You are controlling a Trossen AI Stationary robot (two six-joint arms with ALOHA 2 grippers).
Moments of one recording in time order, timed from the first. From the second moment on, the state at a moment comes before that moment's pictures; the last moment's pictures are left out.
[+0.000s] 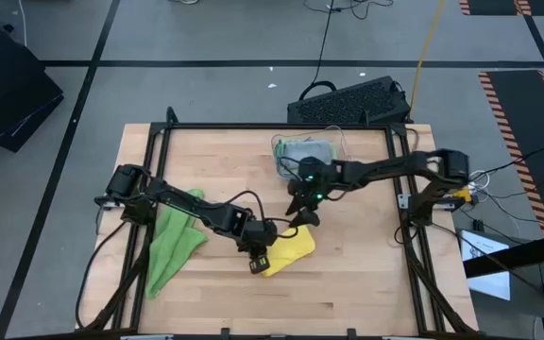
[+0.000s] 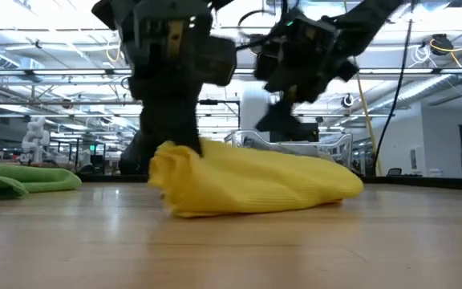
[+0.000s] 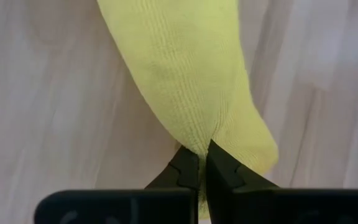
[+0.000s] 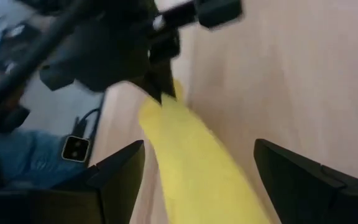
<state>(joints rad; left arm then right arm) -0.23 1.86 1.22 -0.44 0.13 -0.60 -0.18 1.65 0.89 0.01 -0.69 0.30</state>
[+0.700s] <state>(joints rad) -0.23 1.86 1.30 -0.60 0.08 -0.44 -0.16 1.89 0.98 -0.10 -0.81 -0.01</state>
